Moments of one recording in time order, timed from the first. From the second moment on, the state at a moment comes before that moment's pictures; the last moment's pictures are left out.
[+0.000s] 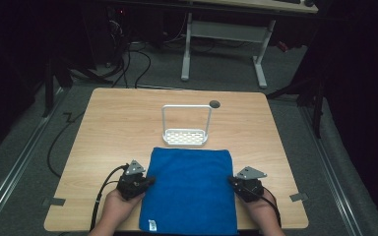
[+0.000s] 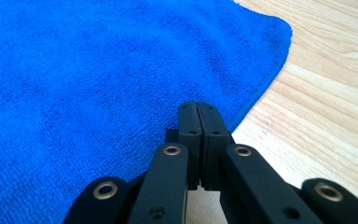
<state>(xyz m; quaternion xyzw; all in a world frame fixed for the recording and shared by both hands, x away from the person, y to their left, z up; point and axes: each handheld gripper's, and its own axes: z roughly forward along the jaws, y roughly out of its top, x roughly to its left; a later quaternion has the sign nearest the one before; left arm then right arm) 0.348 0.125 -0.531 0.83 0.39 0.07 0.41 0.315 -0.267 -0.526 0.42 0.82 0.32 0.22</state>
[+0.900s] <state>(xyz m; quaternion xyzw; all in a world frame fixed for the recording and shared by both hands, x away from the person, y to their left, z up) 0.353 0.137 -0.525 0.79 0.40 0.14 0.44 0.319 -0.280 -0.523 0.44 0.79 0.37 0.23</state>
